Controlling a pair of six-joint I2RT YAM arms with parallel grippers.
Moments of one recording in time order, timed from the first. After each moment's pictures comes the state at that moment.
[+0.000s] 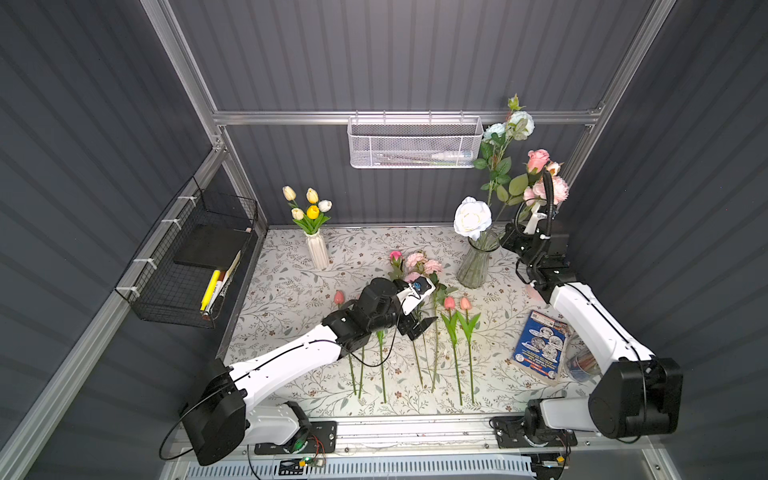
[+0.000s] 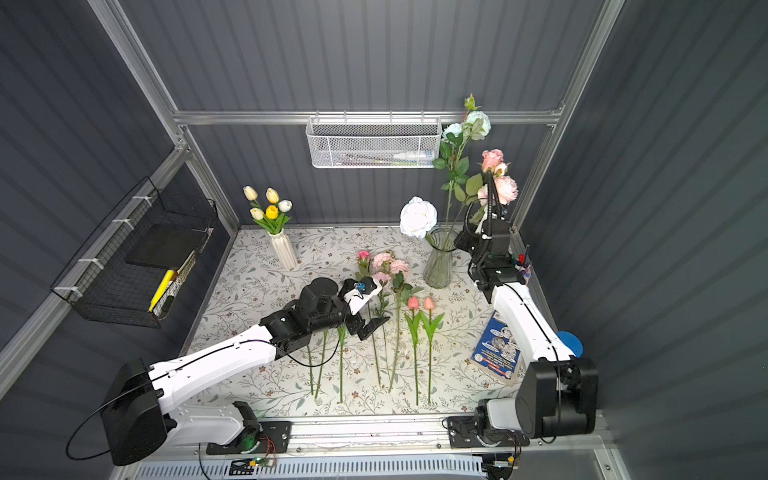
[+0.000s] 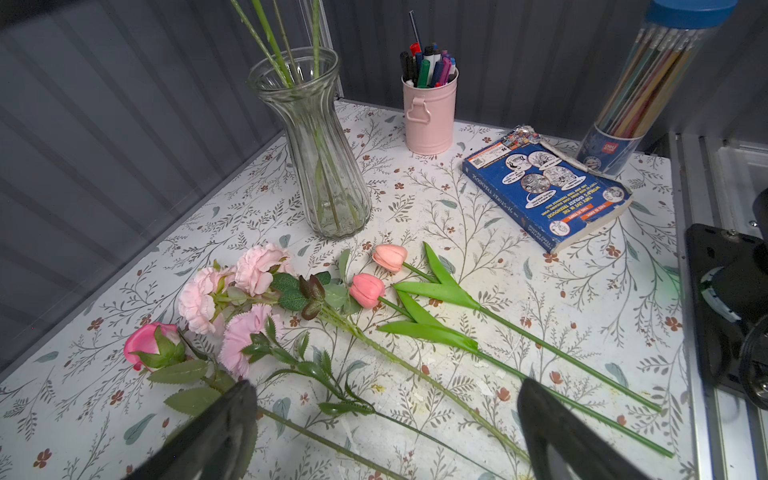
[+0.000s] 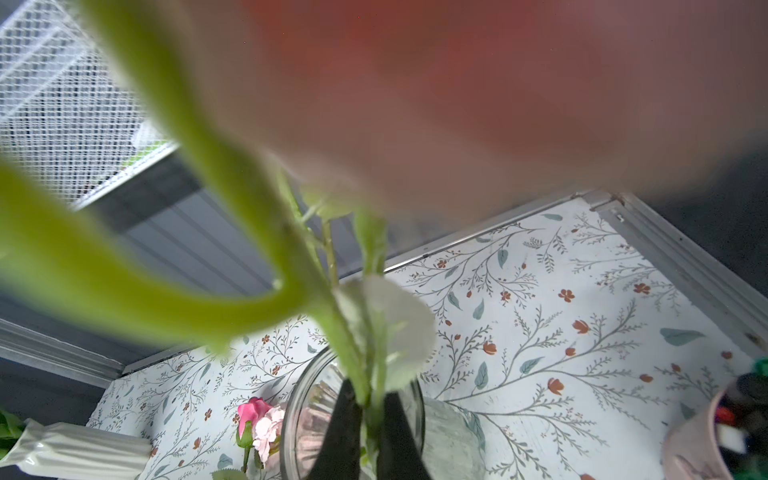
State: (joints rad) left arm -0.89 1.31 0.92 -0.04 0.16 0.22; right arm 0.07 1.35 1.11 -0.01 0.00 0.42
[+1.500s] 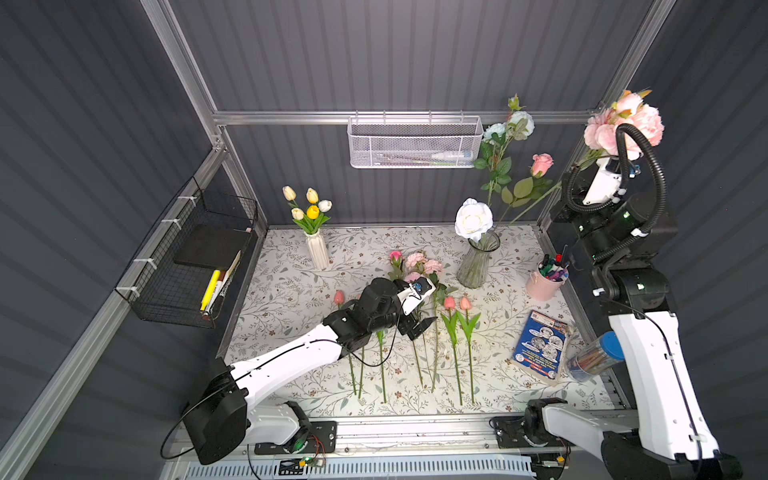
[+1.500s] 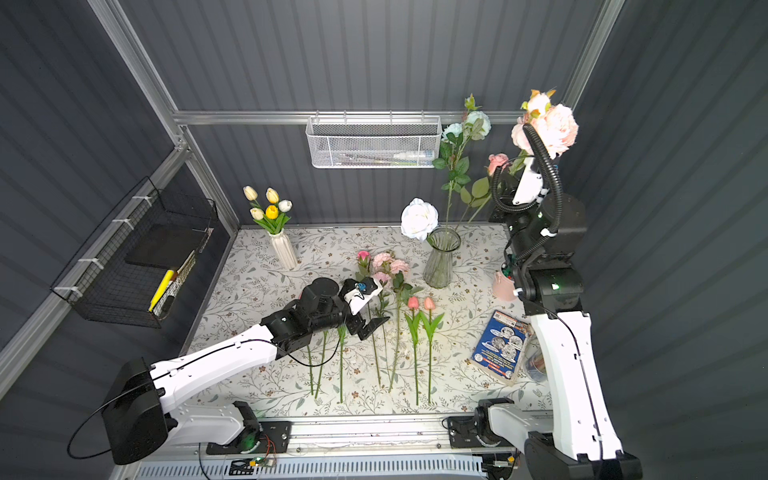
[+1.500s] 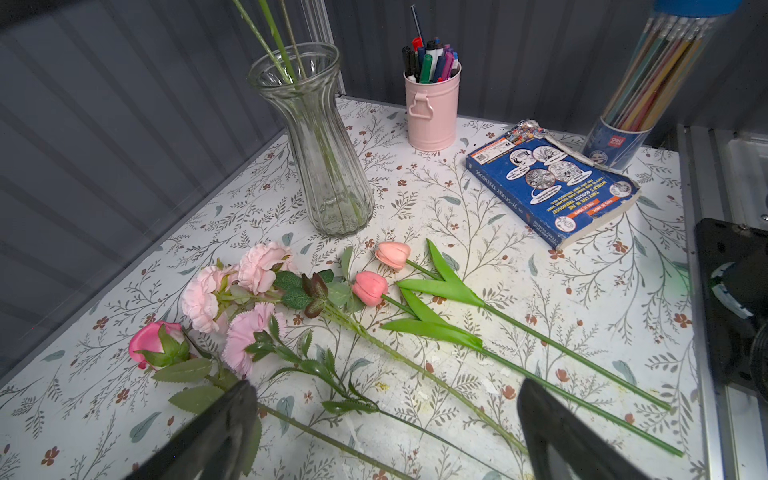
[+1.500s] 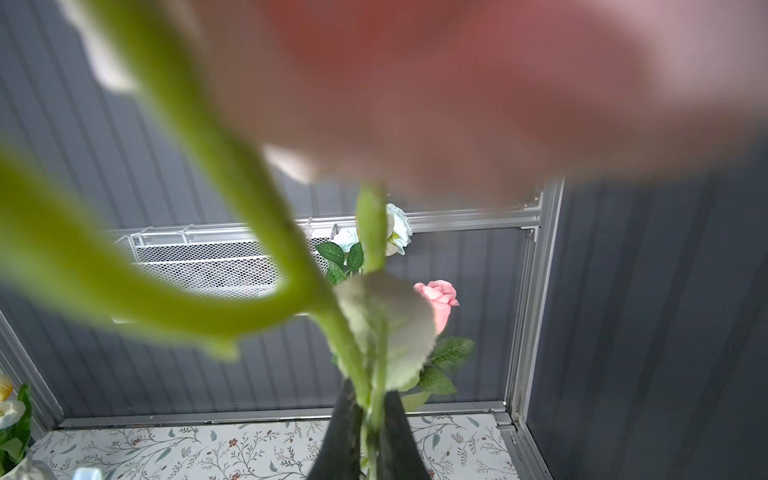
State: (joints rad) left arm -0.89 1.31 0.92 -0.04 0.15 0.23; right arm 0.07 1.12 1.56 -0.31 0.05 0.06
